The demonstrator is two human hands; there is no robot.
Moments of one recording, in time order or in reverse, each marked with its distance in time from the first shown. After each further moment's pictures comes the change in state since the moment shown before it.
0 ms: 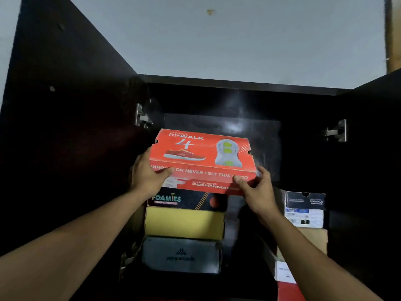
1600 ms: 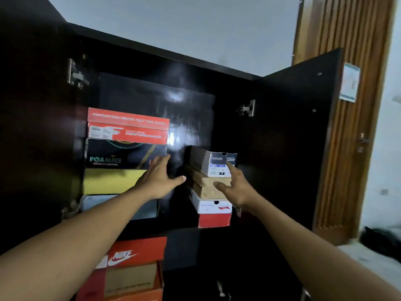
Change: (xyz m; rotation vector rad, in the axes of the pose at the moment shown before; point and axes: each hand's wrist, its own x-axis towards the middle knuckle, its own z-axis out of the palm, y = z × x) left_hand -0.146 0.097 0.057 0.027 -0.680 0.095; right_hand -0.133 -0.069 -0.138 -0.722 -0.247 0.232
